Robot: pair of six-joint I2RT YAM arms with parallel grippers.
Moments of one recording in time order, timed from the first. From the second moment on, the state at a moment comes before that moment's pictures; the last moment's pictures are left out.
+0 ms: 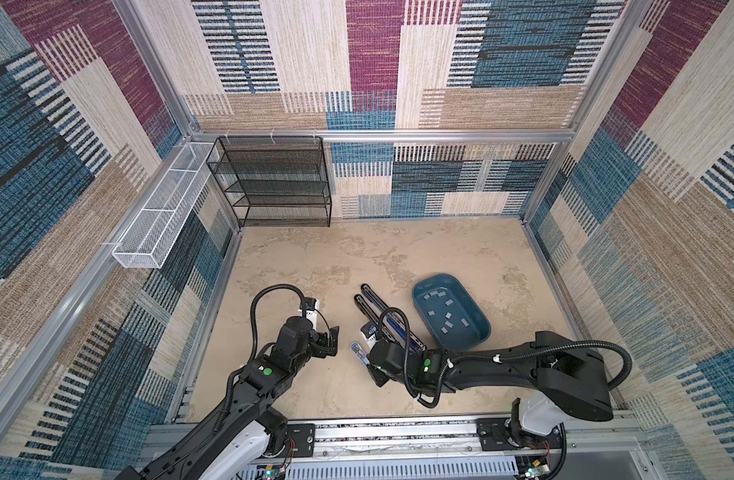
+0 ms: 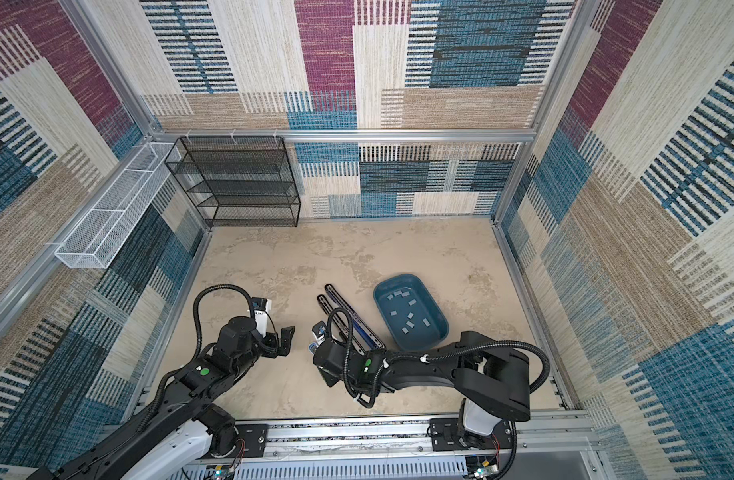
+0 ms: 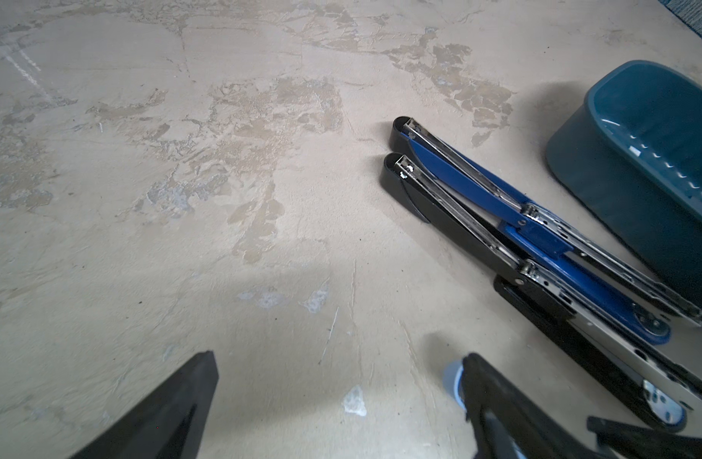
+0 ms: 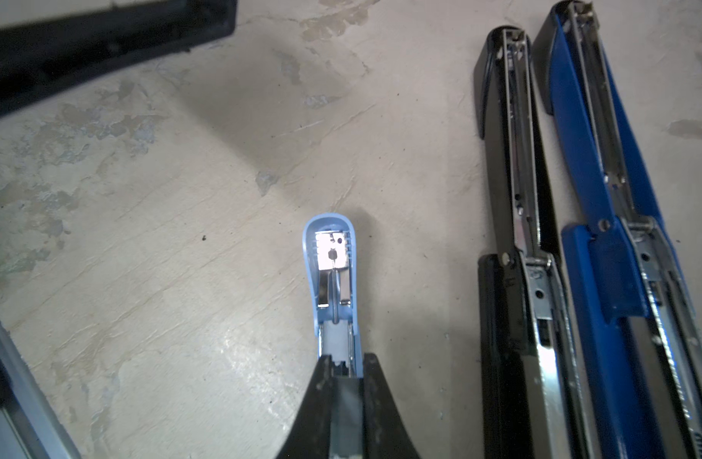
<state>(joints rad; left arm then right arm) -0.53 0.75 0.40 -0.29 -0.19 -0.27 1.25 1.62 0.83 -0.05 0.32 0.45</state>
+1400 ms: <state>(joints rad) -0.53 0.80 0.42 -0.29 -0.18 -0.27 1.26 1.68 0.85 -0.07 0.31 0.45</state>
